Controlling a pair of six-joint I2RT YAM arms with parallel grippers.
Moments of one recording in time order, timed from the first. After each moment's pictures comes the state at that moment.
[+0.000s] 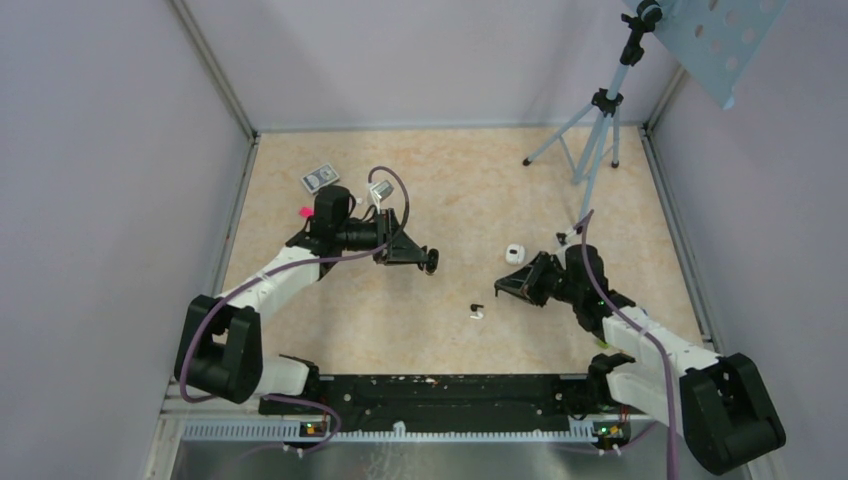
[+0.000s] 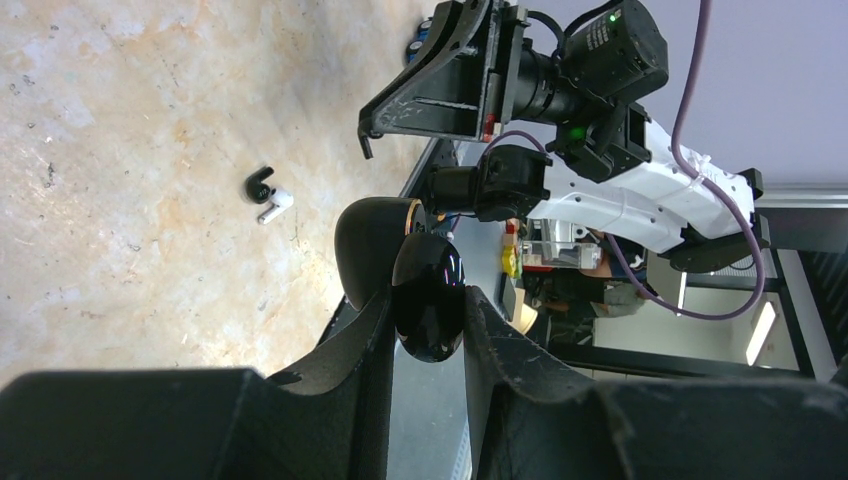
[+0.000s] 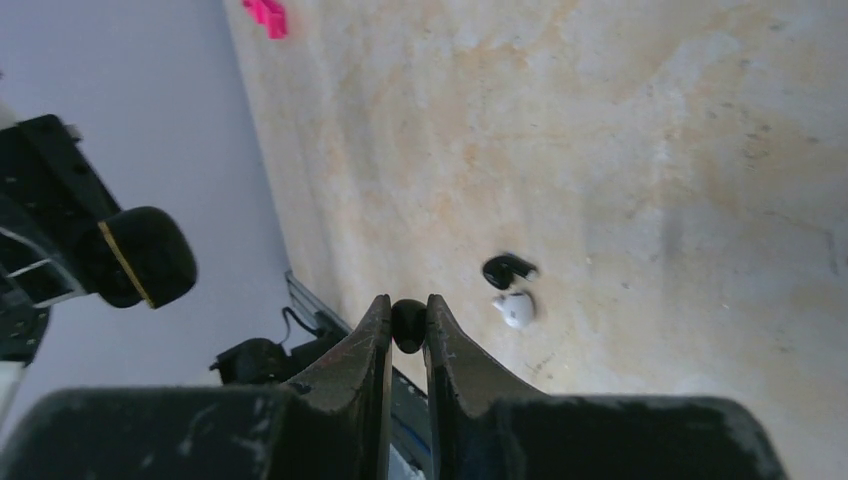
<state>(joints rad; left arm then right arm) -0.32 1.35 0.79 0.03 1.07 -0.79 0.36 1.00 0.31 0.11 -0.43 1.07</state>
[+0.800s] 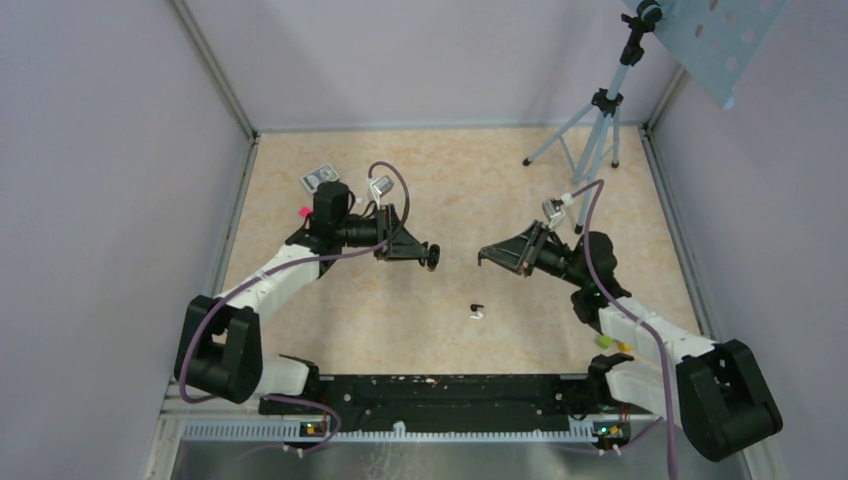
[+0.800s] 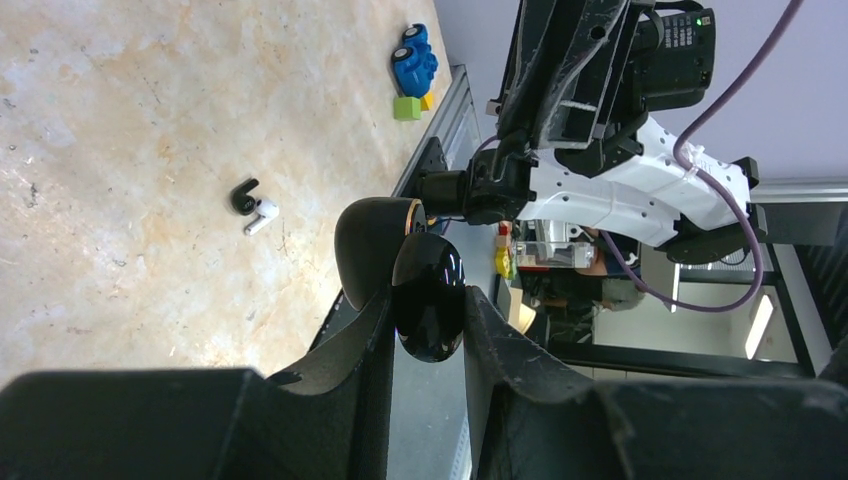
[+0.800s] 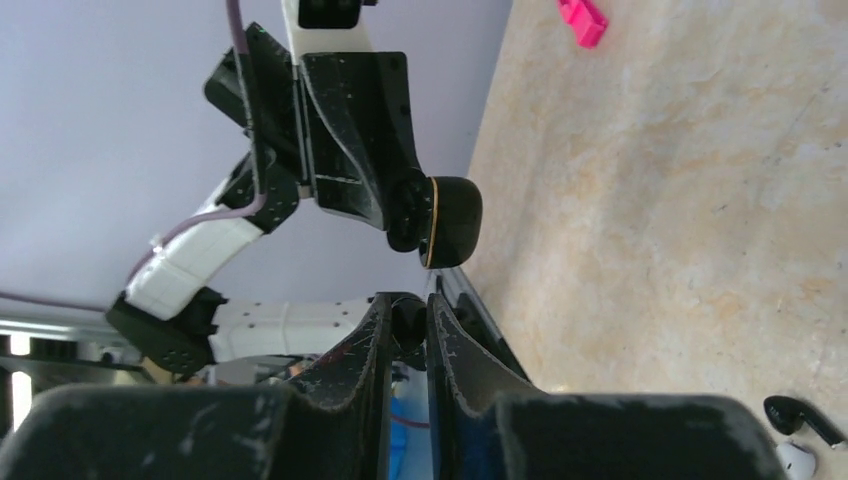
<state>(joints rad) -0.32 1.35 0.81 0.05 1.08 -0.81 0.35 1.07 0.34 0.74 -0.72 1.28</state>
